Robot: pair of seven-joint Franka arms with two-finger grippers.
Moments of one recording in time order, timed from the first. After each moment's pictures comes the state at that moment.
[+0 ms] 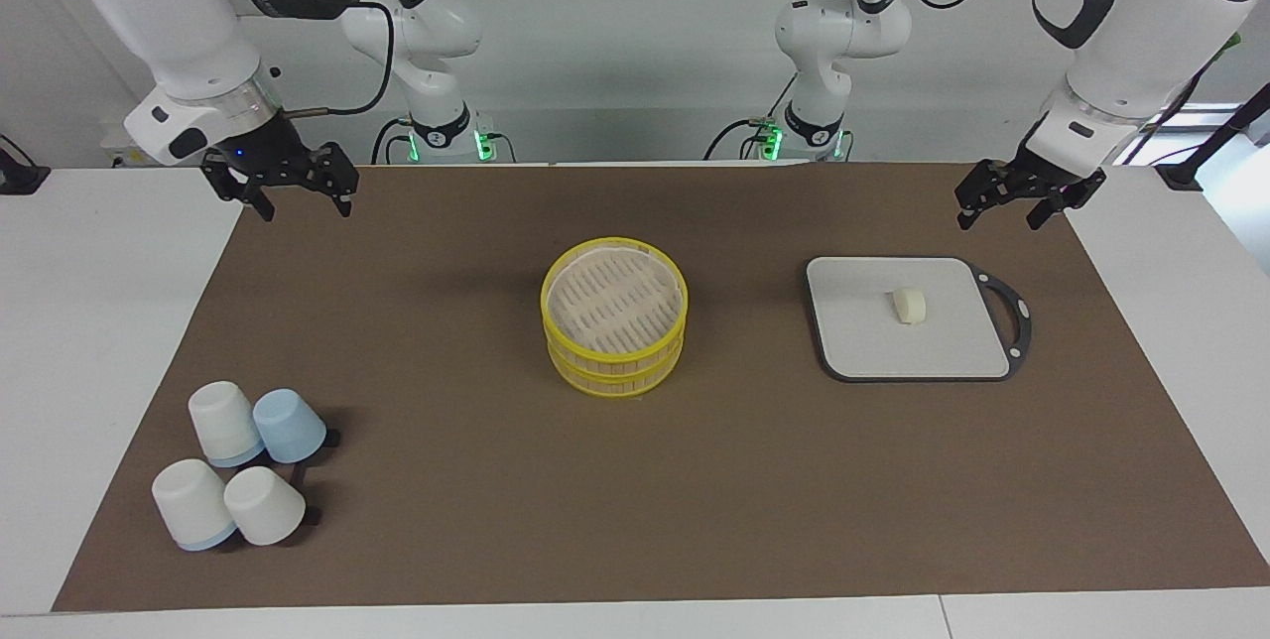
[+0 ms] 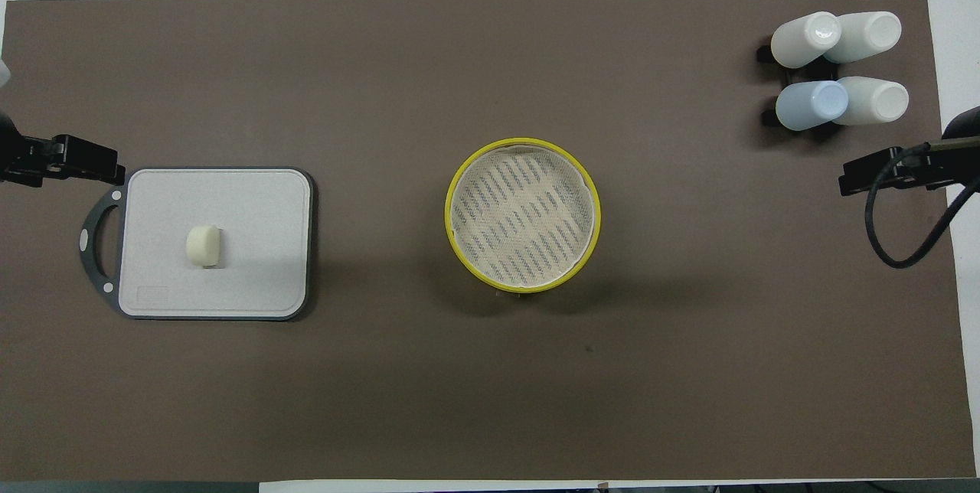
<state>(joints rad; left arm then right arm) -0.08 0.03 0.09 -1.64 -0.02 1.64 0.07 -0.07 -0.02 0.04 -1.68 0.00 1.61 -0.06</state>
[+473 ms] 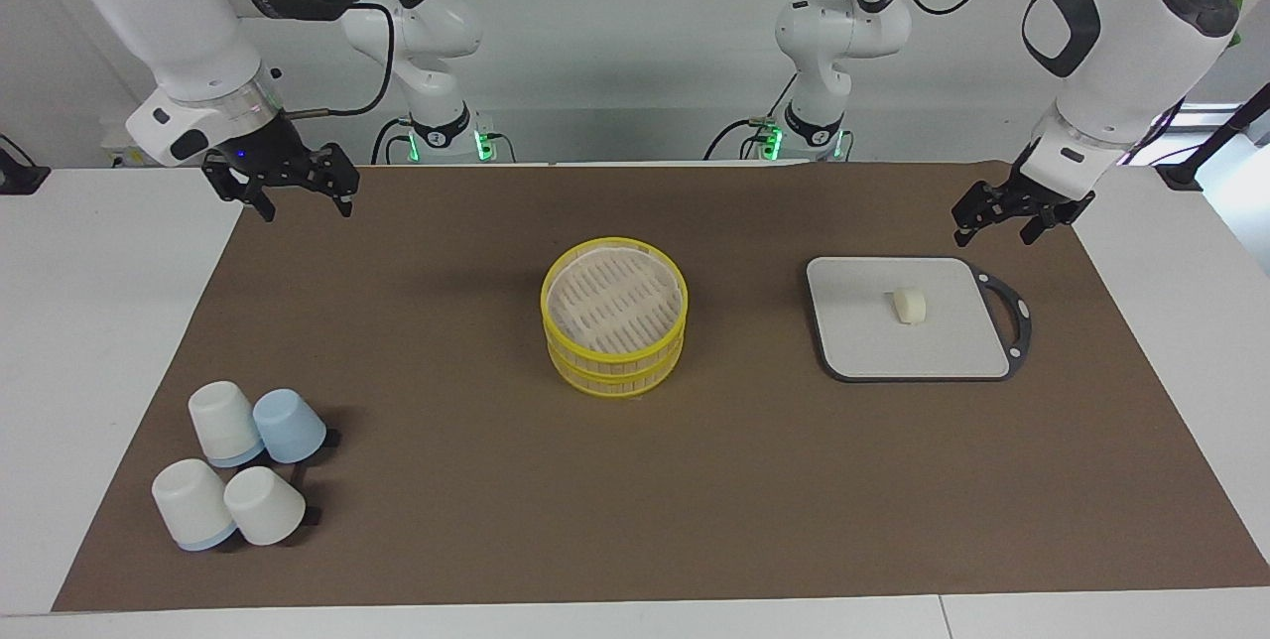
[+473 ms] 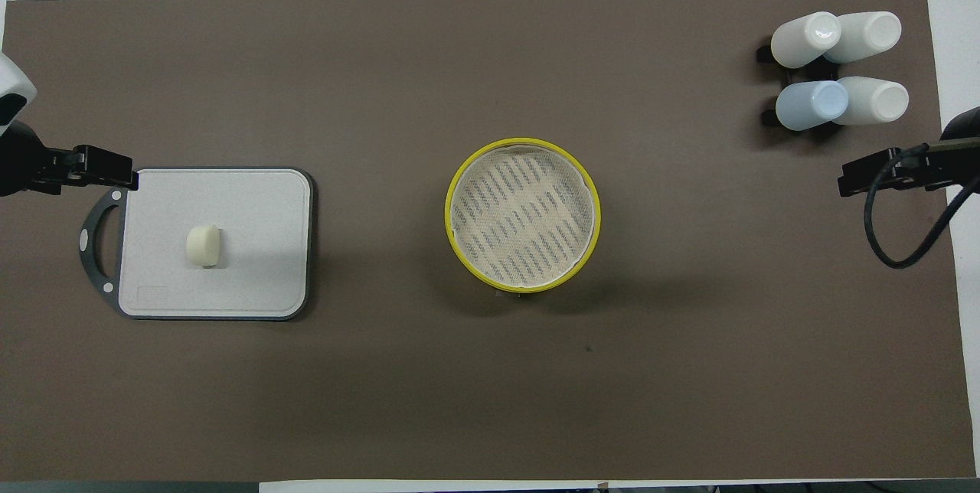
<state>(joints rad) -0.07 0.02 0.09 -1.77 -0.02 1.77 0.06 -0.07 -0.02 0.04 -1.68 0.00 1.61 -0.06</state>
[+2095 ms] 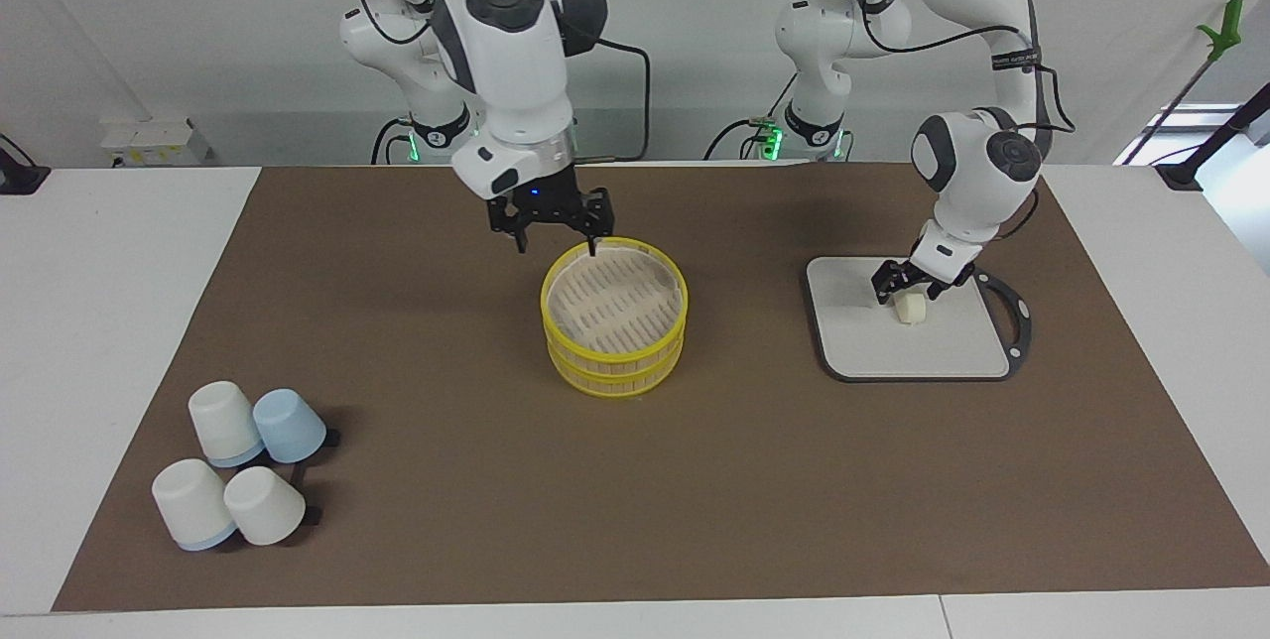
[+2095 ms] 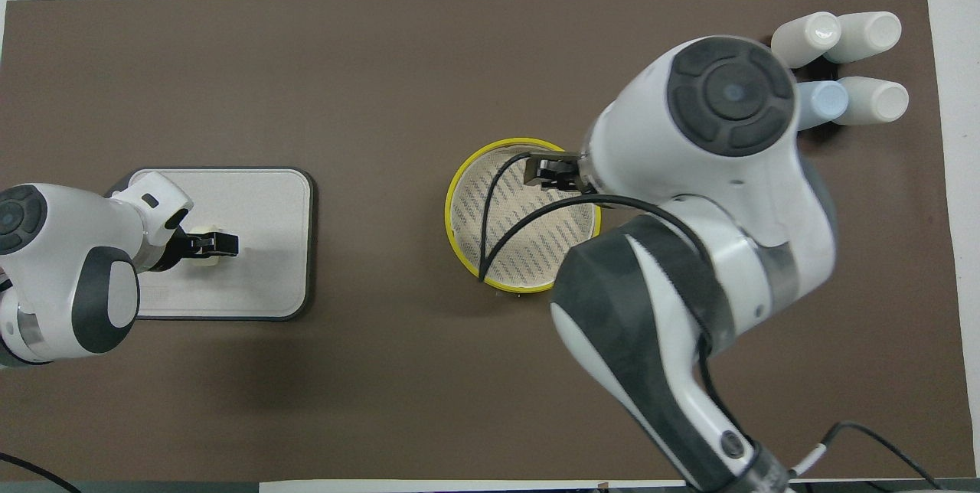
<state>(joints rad) -0.07 0.05 0.08 -2.34 -0.02 2.37 0.03 0.45 0.20 0.07 -1.60 0.02 1.88 0.67</state>
